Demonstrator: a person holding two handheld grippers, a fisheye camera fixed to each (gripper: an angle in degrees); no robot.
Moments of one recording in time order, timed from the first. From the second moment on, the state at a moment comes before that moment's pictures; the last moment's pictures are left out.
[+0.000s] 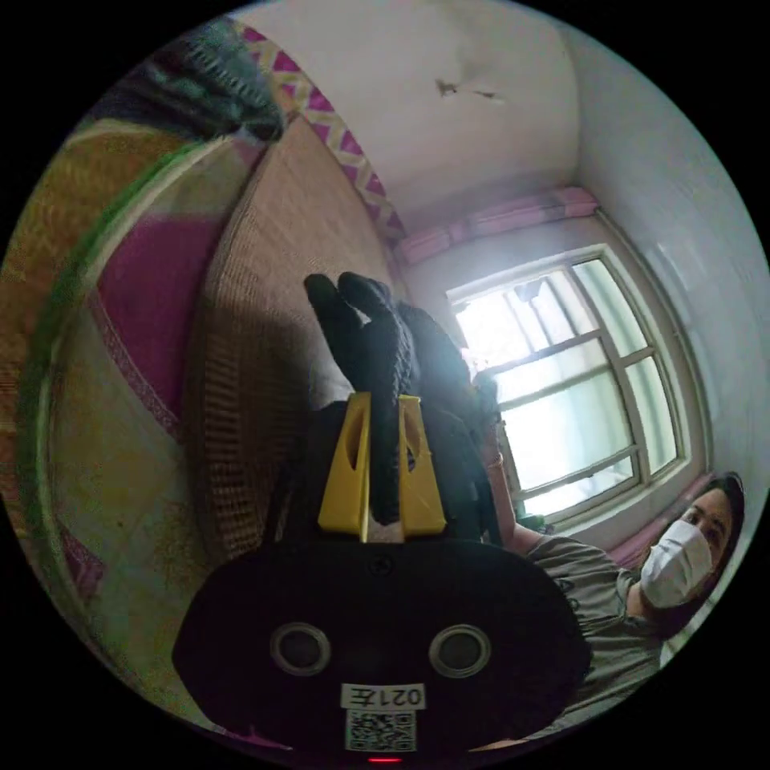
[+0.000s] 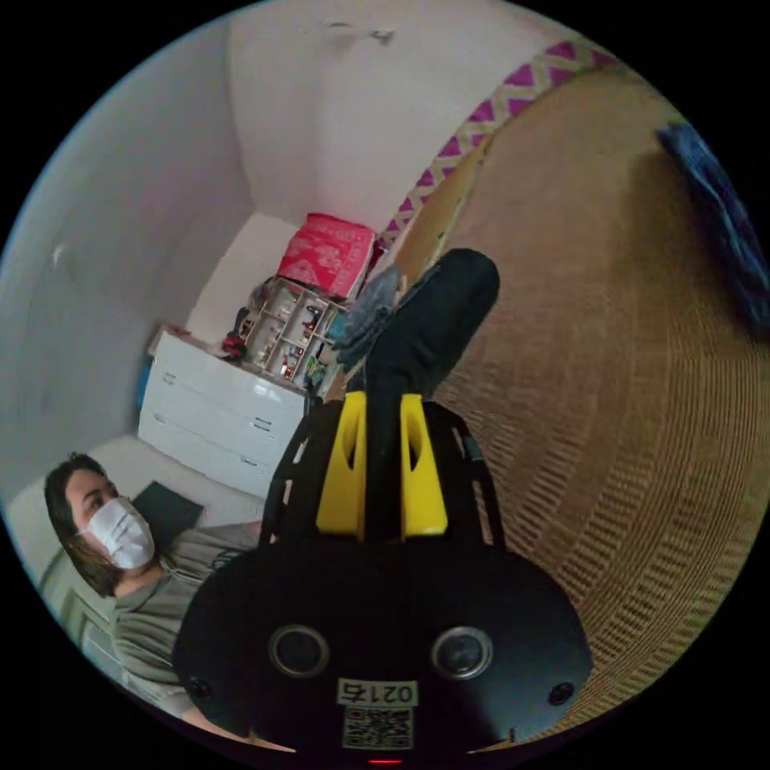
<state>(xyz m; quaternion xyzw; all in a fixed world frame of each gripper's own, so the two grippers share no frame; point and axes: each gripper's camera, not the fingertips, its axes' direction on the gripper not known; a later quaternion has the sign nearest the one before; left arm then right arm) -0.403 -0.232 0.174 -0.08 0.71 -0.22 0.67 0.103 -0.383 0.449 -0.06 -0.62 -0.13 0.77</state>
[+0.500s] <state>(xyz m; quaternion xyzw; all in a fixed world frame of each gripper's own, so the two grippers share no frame) -0.719 -0.341 0.227 0.05 0.47 -0.35 0.81 -0.354 -0.577 0.376 -0.02 -0.57 -0.27 0.78</state>
